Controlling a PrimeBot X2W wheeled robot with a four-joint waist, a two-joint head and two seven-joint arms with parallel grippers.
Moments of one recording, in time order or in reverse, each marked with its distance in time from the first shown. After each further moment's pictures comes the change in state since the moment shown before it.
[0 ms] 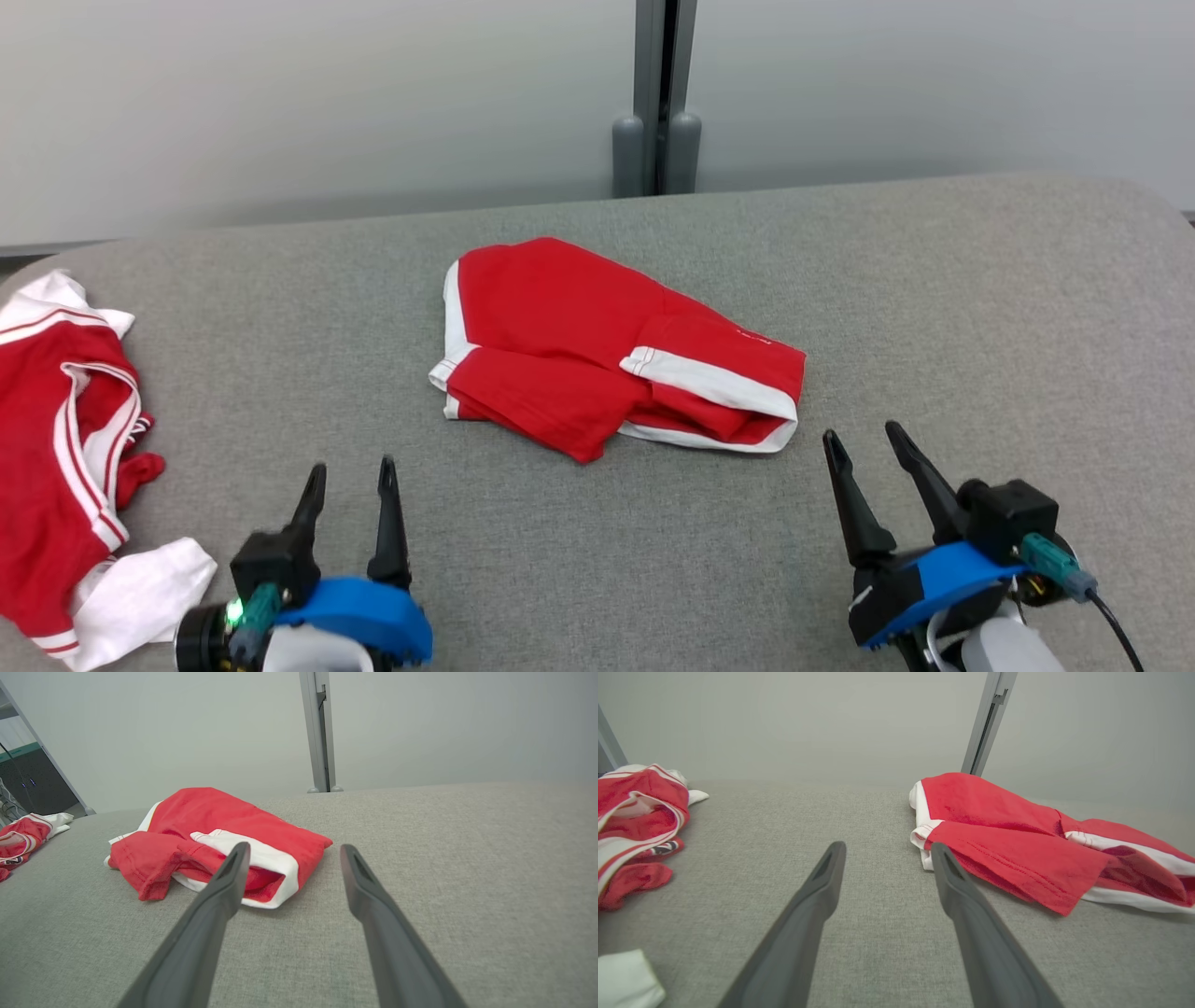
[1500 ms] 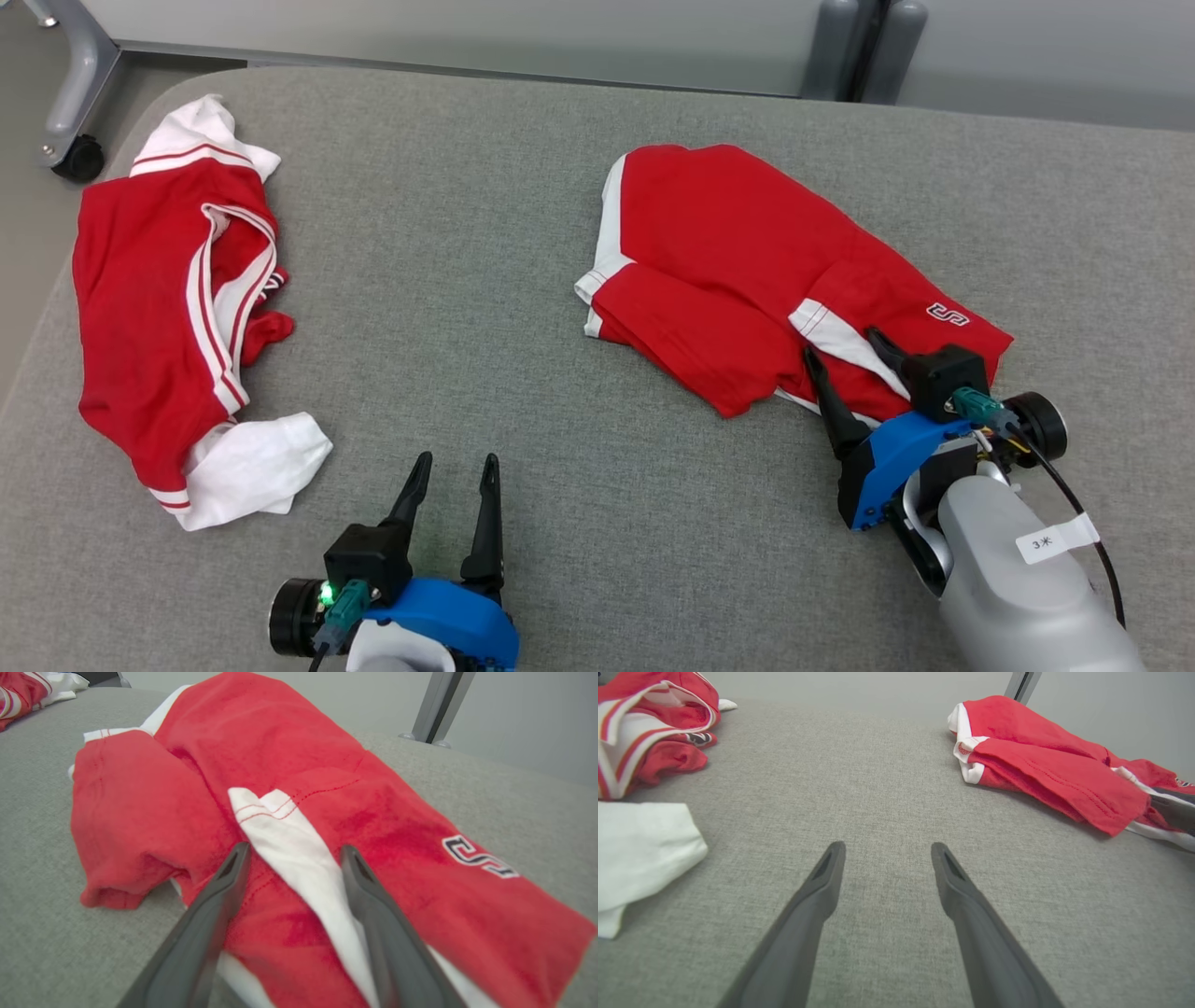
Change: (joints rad) left arm 0.019 -0.061 -0.114 -0.042 0.003 -0.035 0.000; right arm -0.382 -0.031 0.066 0.446 -0.164 0.000 0.007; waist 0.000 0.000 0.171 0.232
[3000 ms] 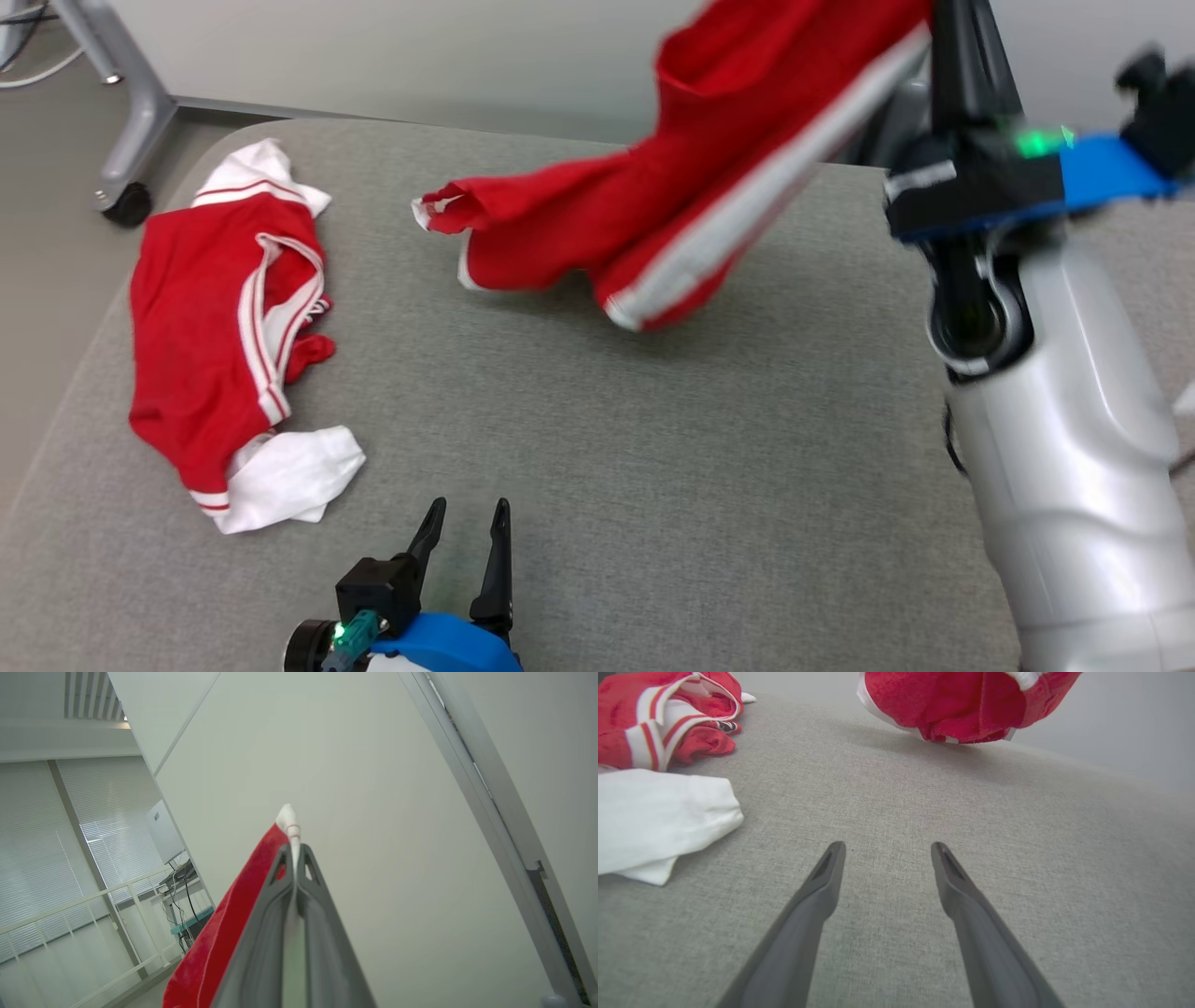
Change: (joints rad) left arm 0.031 0.000 -0.041 0.051 -0.058 -0.018 0.000; right arm -0.271 0.060 -0.050 -0.478 0.557 0.000 -0.006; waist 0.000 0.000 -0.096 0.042
